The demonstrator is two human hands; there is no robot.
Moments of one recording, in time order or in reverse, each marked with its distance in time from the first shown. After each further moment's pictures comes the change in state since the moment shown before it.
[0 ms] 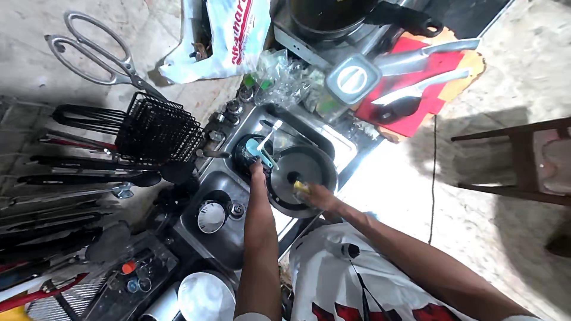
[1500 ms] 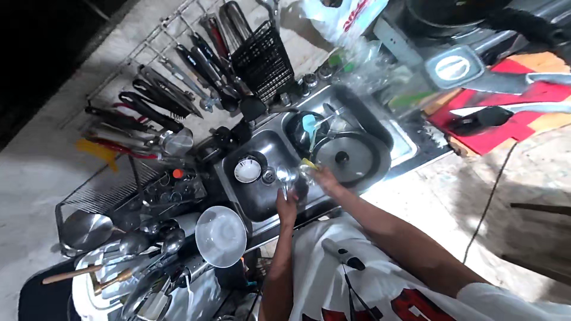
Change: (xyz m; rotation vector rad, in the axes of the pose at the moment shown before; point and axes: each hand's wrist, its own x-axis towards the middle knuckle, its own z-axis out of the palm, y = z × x) left_hand -0.225 -0.197 -0.192 -0.011 0.106 0.563; right_hand 0.001 -0.073 0.147 0.451 0.096 -0.130
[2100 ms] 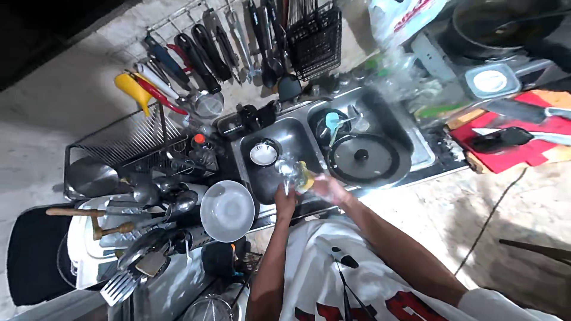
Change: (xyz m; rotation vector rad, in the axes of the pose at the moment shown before) left_hand -0.038 -0.030 -0.076 -0.231 -0.002 -0.062; right_hand -0.073 0.032 0.058 0.418 -0.610 0.028
